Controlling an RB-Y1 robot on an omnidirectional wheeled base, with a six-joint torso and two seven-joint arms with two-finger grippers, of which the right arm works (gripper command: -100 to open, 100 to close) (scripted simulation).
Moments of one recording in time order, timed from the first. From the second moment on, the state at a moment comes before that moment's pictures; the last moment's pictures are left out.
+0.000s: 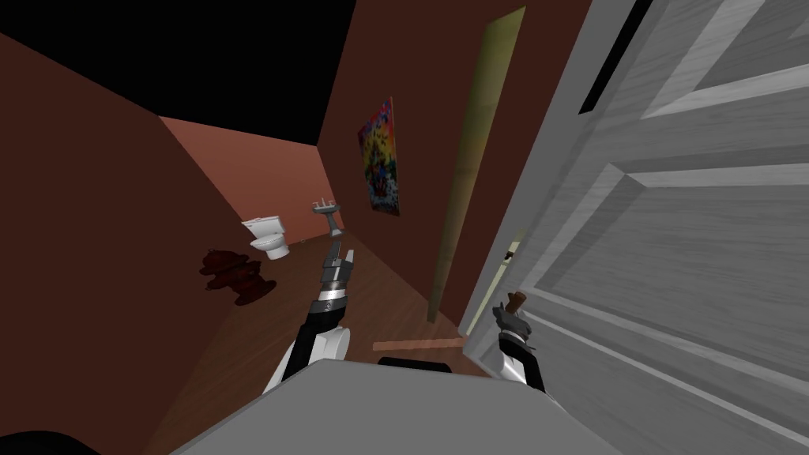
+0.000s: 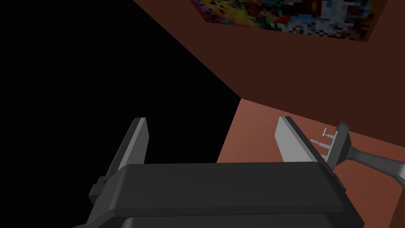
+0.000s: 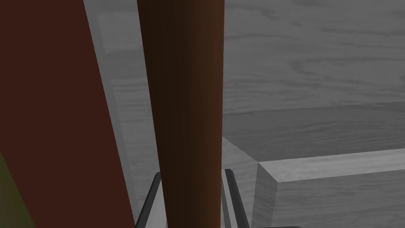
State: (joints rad) arm -0.09 -0.31 0.10 -0.59 -0.94 -0.91 -1.28
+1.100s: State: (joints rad) arm -0.05 -0.36 0.24 -0.66 -0.86 -0.88 -1.38
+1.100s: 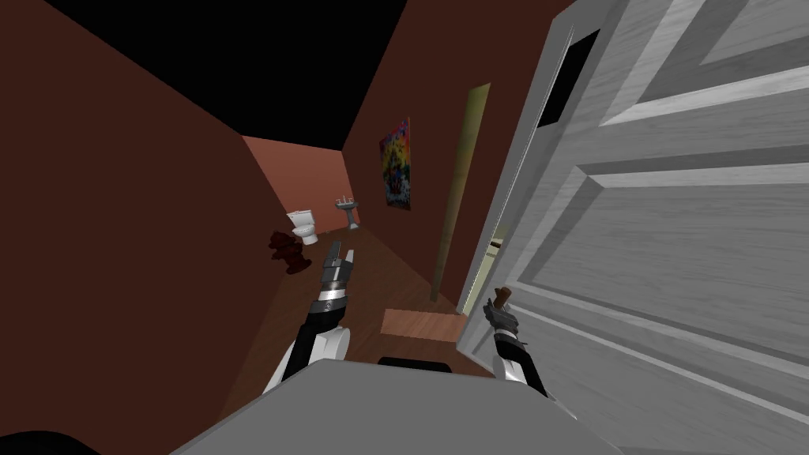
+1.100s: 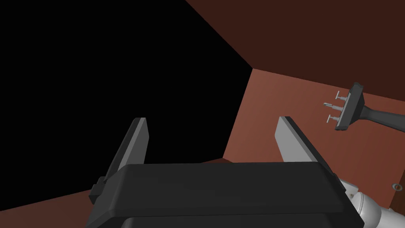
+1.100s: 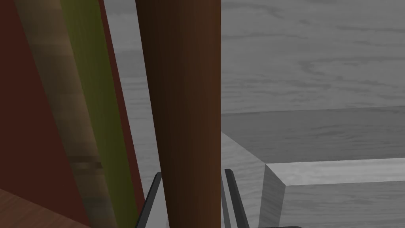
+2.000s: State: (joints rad) arm -0.01 -0.40 0.35 -0.71 -0.81 -0.89 -1.45
